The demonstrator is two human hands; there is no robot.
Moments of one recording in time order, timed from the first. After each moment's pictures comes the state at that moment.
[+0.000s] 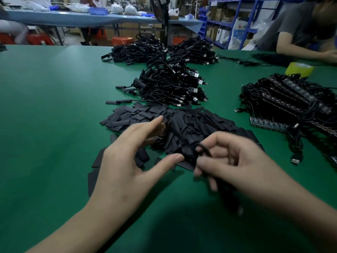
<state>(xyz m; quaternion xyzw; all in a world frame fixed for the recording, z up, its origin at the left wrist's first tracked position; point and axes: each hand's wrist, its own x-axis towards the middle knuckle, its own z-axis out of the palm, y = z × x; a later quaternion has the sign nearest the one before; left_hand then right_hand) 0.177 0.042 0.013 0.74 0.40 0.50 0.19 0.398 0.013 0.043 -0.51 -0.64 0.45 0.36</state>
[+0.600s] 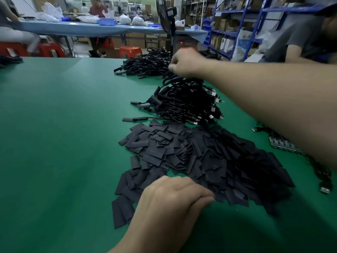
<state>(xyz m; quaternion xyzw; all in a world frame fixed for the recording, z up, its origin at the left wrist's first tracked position) 0.176 0.047 0.015 0.86 0.37 0.34 0.12 0.318 0.321 0.148 -0.62 -0.77 -0.01 0.14</state>
